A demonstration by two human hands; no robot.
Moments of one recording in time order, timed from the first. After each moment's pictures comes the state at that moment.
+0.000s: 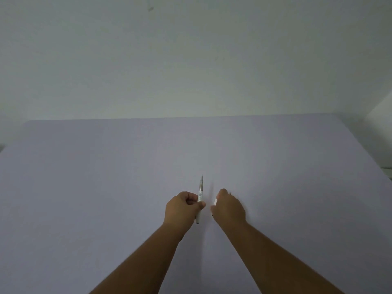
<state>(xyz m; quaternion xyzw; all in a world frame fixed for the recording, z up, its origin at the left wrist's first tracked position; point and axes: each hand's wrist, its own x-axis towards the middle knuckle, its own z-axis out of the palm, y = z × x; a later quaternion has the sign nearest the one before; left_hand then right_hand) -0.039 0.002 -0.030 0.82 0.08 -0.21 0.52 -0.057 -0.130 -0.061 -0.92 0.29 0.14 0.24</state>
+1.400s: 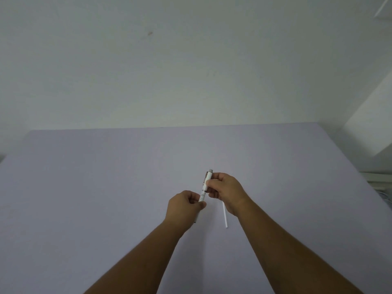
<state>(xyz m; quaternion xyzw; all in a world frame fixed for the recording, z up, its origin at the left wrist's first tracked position) -0.054 -0.004 0.008 0.85 0.01 -0.21 0.49 -0.056 -0.151 0.002 -0.66 0.24 0.04 0.71</state>
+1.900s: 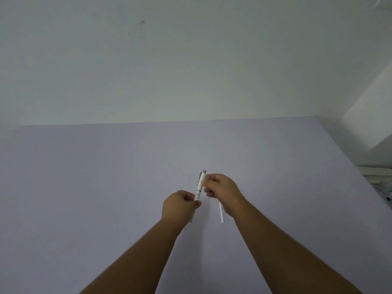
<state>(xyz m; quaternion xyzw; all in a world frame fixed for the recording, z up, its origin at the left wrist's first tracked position) -0.051 -0.006 -0.010 0.85 0.05 -0.22 0.48 -0.060 -0.152 -0.012 -0.71 0.27 0.04 0.65</state>
